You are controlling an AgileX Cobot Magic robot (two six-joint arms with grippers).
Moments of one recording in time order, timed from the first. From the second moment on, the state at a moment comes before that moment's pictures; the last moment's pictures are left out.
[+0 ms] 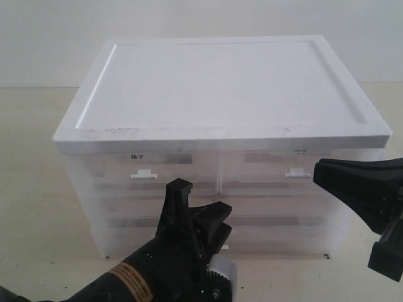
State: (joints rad) left arm -1.18 1.90 -0.49 -0.56 -1.10 1.47; right arm 0.02 0.87 -0.19 -1.27 -0.89 1.09
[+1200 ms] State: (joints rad) left arm -1.38 1.94 -0.51 -0.83 -1.18 1.64; right arm 0.02 0.87 -0.19 -1.27 -0.83 1.10
